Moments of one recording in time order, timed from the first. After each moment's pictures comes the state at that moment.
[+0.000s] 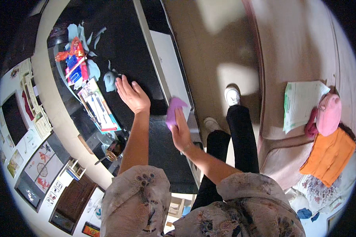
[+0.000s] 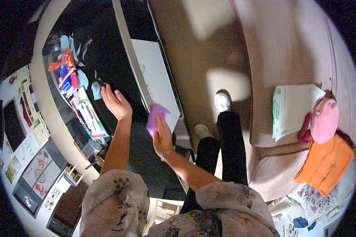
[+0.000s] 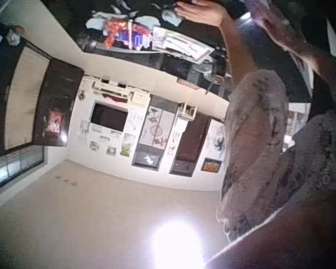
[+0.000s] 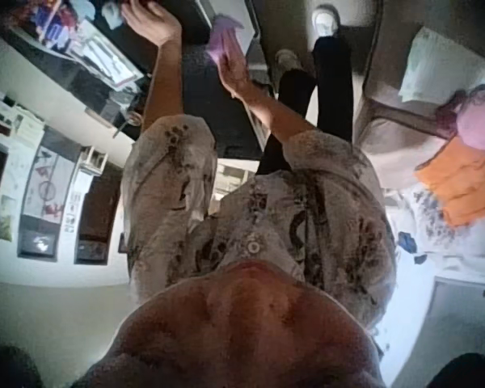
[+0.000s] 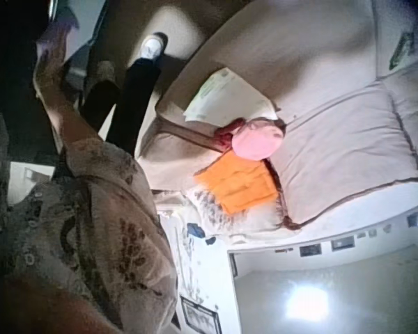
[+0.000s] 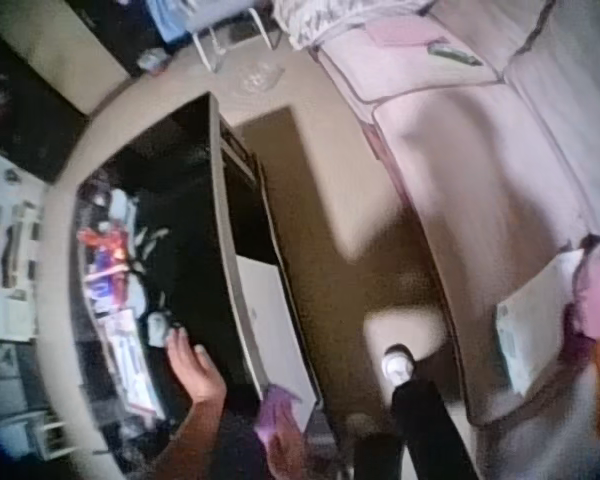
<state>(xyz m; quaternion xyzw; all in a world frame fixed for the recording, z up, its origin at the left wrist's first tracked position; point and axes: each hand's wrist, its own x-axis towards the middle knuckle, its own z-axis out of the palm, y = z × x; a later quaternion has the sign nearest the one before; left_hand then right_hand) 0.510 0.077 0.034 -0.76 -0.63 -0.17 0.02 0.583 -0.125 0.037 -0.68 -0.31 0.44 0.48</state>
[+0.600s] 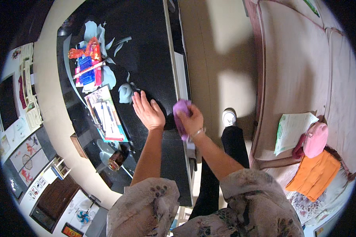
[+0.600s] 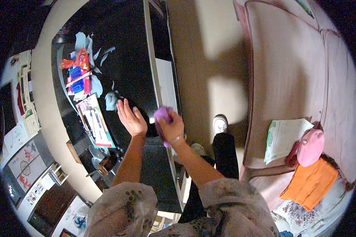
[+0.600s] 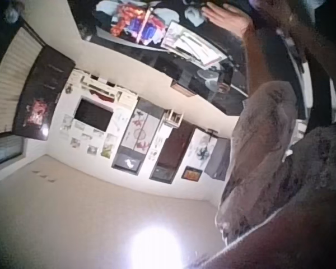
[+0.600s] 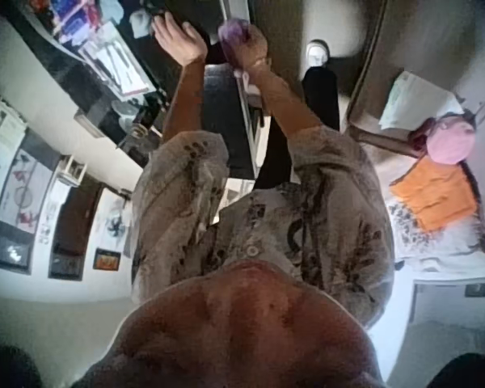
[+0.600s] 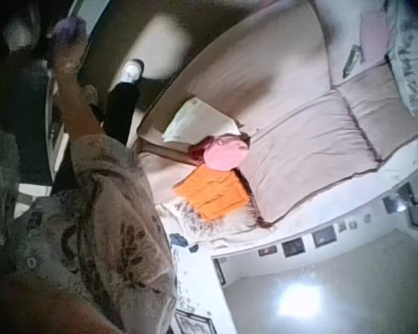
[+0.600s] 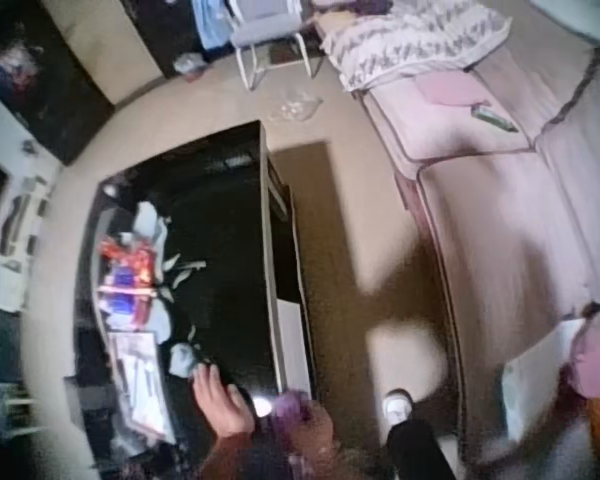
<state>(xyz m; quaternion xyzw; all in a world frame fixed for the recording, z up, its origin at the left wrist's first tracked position) 0.524 0.078 0.049 -0.72 -0.68 -0.13 -0.04 0.644 -0.004 0.027 -0.71 -0.18 0.50 0.46</state>
